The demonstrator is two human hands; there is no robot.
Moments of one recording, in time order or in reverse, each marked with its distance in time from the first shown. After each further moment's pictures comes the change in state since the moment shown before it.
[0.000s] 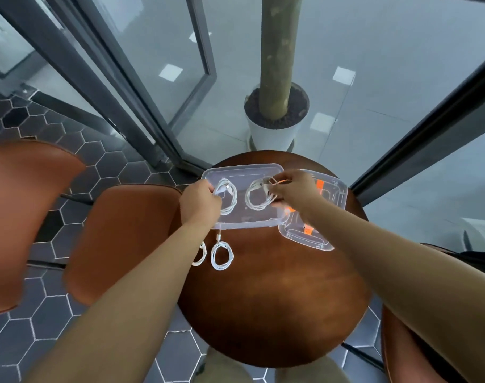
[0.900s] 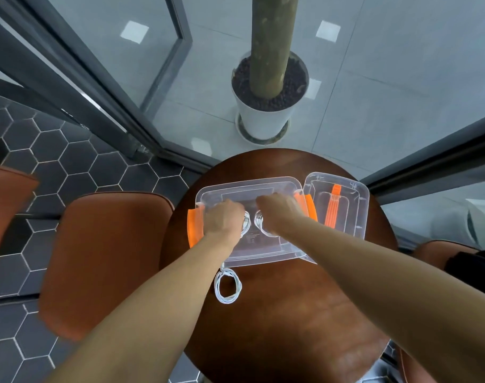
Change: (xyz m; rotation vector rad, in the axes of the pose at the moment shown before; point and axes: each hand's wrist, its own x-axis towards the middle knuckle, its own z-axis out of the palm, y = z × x) left_hand 0.085 0.002 0.091 0.731 -0.431 0.462; right_hand 0.095 0.023 0.067 -1.264 -0.218 -0.204
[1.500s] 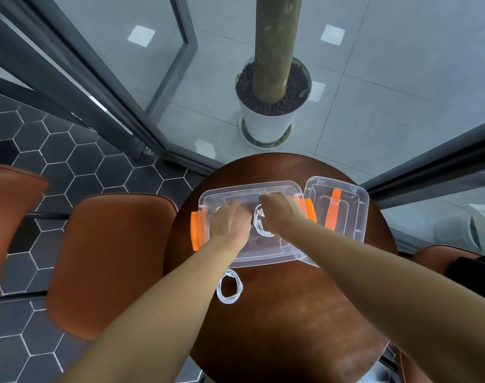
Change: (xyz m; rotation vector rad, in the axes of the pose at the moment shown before) left_hand -0.014 0.009 -0.015 -0.061 0.045 -0.030; right_hand -0.002 0.001 -0.009 0.064 0.070 -0.015
